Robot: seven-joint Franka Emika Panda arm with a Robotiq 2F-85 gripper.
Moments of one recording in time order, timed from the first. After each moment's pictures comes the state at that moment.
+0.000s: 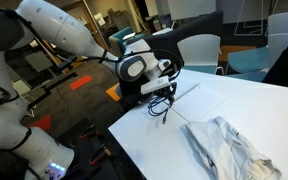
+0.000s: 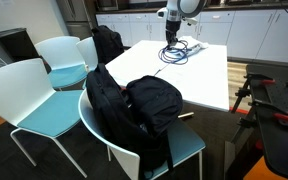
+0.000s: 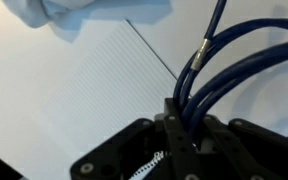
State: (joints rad) arm -0.29 0.50 -0.05 -2.05 -0.27 2.77 -0.77
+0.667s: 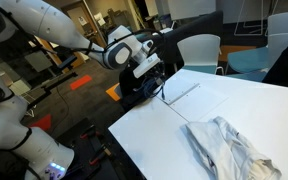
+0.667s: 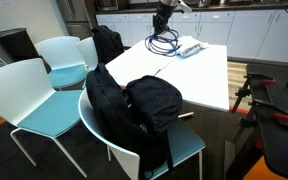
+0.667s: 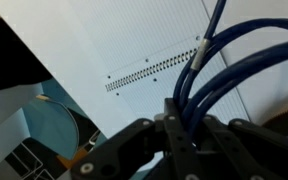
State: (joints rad) arm -0.27 0.35 0.05 -2.15 -0.27 2.94 -0.90
